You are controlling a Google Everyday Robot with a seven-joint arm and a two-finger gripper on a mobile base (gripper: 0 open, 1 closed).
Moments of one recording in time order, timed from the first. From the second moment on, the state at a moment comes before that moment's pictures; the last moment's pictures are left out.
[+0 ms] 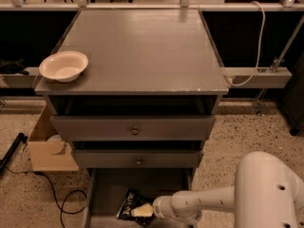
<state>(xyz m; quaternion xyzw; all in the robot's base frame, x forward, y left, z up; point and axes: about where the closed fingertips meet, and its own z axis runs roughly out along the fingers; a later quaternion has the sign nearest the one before) 0.470 0.016 0.205 -0.17 0.92 0.28 0.20</state>
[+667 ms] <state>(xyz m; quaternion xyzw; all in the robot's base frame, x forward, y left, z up) 0.467 0.012 0.180 -0.17 0.92 0.26 0.25</state>
